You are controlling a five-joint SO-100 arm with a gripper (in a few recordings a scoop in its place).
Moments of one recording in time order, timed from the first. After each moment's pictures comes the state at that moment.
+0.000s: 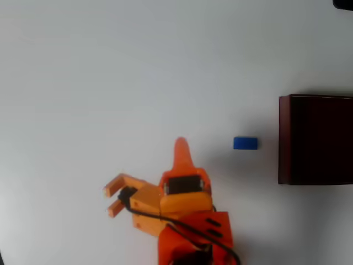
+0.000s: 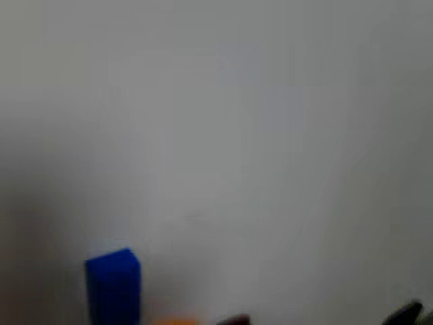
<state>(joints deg) -0.4 149.1 136.3 70.8 -8.8</state>
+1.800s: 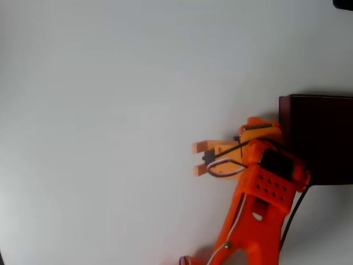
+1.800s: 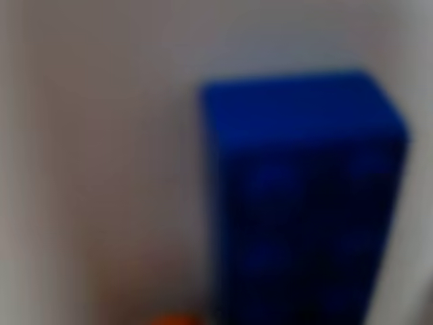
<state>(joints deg) 26.0 91.6 117.2 54.2 -35.5</state>
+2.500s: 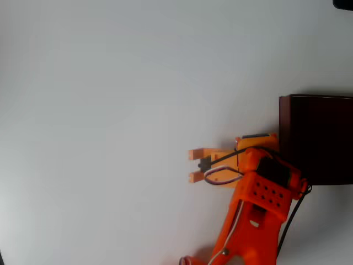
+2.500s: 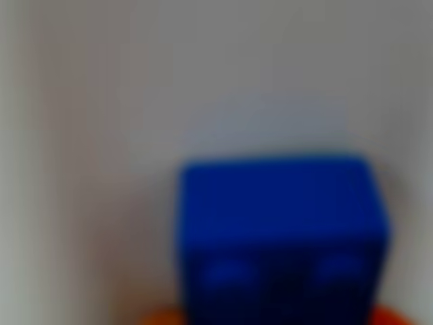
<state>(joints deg) 26.0 94.2 121.9 53.9 -33.5</state>
